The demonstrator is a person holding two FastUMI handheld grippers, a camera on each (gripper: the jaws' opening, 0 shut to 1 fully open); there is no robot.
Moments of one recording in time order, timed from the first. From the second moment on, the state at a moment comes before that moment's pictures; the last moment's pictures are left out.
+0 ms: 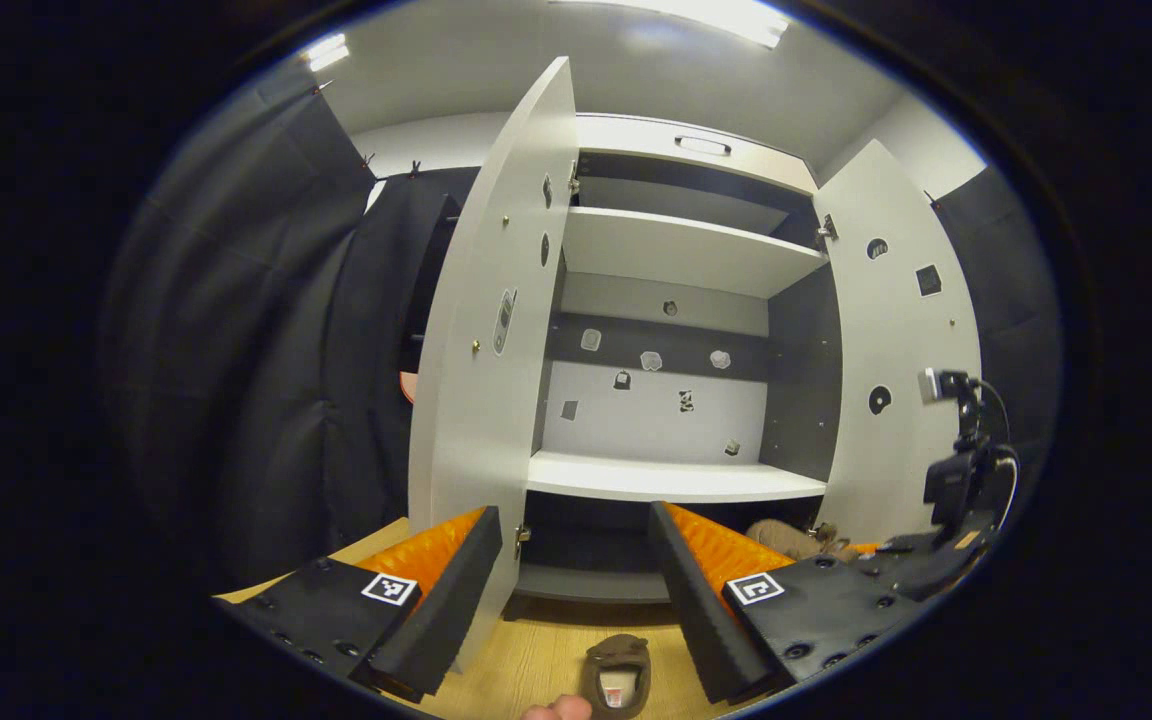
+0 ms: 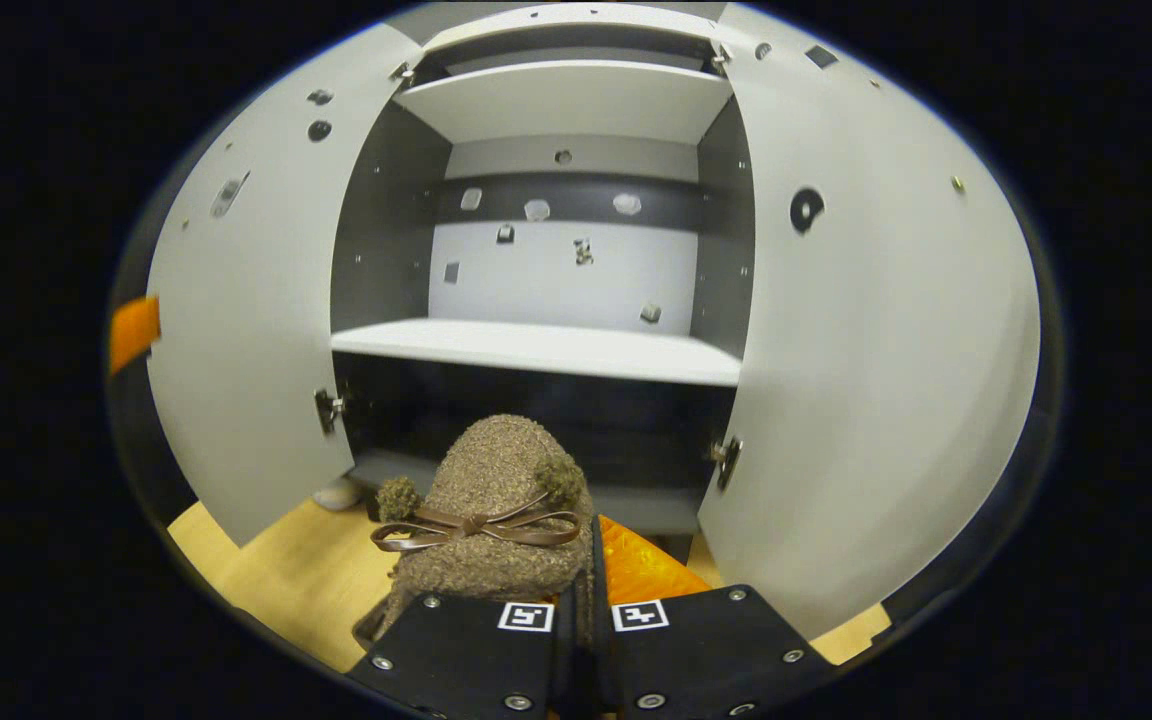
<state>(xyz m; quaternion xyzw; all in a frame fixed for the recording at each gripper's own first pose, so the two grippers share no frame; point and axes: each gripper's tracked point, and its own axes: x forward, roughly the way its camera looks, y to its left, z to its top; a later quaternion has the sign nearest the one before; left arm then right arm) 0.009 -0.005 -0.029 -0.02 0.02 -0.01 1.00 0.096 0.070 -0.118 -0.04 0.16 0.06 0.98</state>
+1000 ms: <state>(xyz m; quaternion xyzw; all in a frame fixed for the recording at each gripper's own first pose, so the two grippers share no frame) -0.006 0.017 -0.029 -0.01 0.03 0.01 1.00 0.393 0.055 -0.113 -0.03 0.29 -0.05 0.96</state>
